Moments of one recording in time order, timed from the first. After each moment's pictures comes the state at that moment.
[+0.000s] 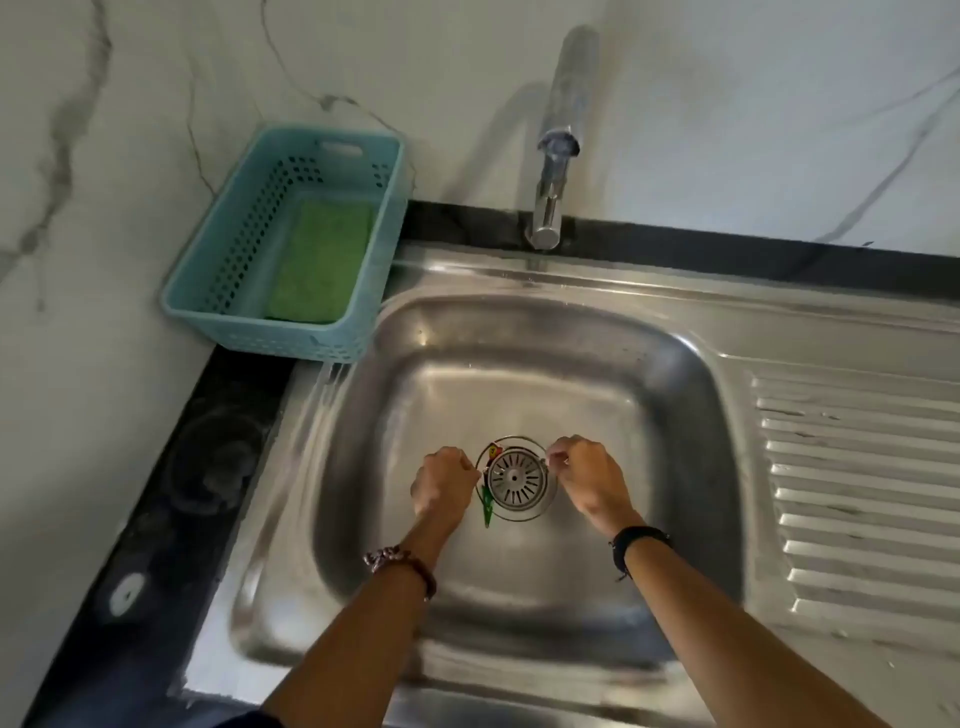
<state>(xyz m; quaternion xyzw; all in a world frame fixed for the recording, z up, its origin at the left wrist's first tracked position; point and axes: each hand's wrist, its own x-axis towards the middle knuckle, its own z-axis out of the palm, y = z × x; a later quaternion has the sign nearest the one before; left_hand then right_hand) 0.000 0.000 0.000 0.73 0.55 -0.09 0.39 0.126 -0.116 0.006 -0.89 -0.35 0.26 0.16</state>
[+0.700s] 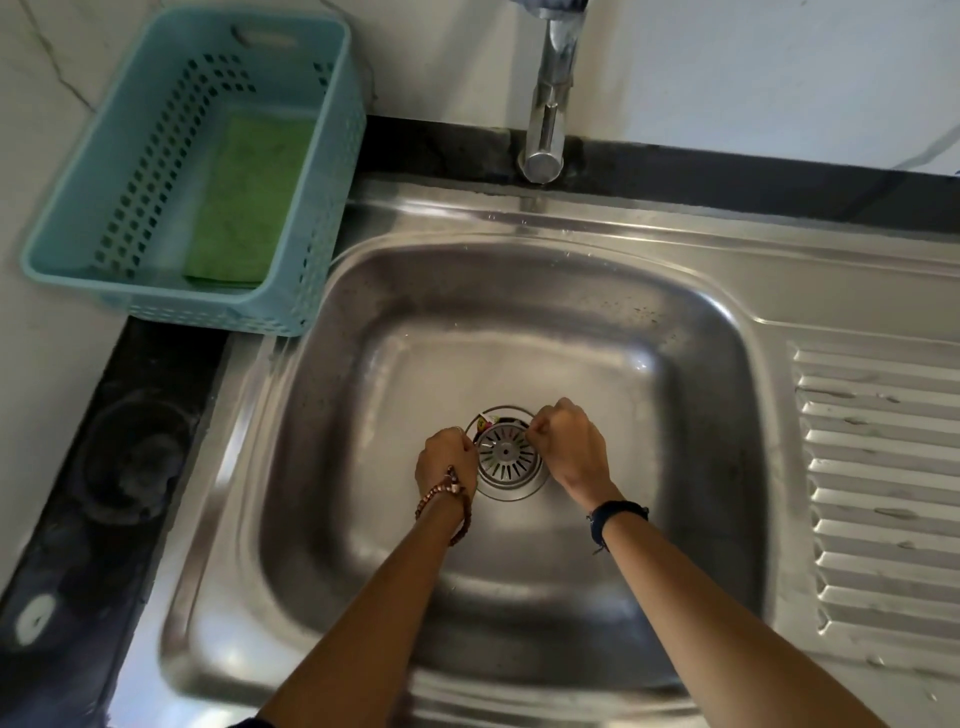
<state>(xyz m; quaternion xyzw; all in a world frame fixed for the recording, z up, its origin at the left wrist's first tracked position) 0.028 -0.009 -0.050 0.74 0.57 -0.10 0.35 0.142 -0.096 -0.048 -0.89 -0.33 0.27 0.16</state>
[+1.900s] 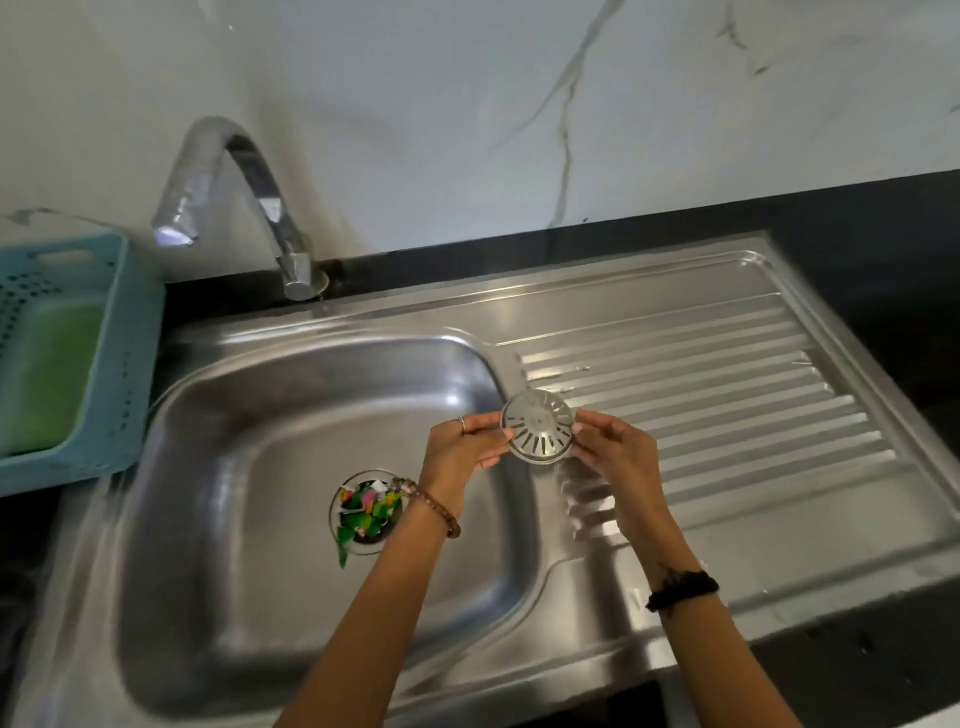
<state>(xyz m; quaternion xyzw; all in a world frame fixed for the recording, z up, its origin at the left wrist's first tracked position) 0.134 -0.136 0.110 0.54 0.36 -0.02 0.76 0.196 -0.294 0.106 -0.68 0.09 0.21 0.70</state>
